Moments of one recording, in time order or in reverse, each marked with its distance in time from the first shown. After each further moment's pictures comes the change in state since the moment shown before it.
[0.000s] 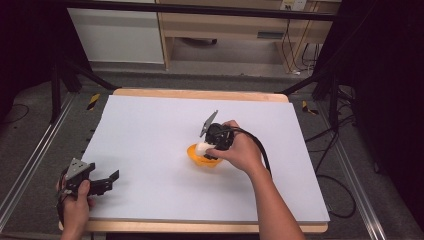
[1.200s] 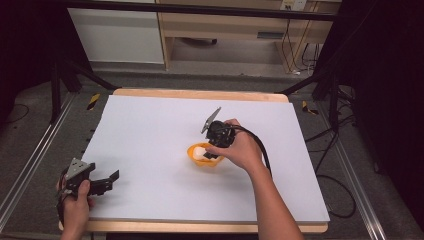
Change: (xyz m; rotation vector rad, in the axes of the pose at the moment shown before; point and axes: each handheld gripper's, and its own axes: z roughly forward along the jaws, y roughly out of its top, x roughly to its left) left arm 0.000 0.000 0.000 0.005 0.000 0.001; right arm -0.008 -0.004 -0.001 -0.028 0.030 0.074
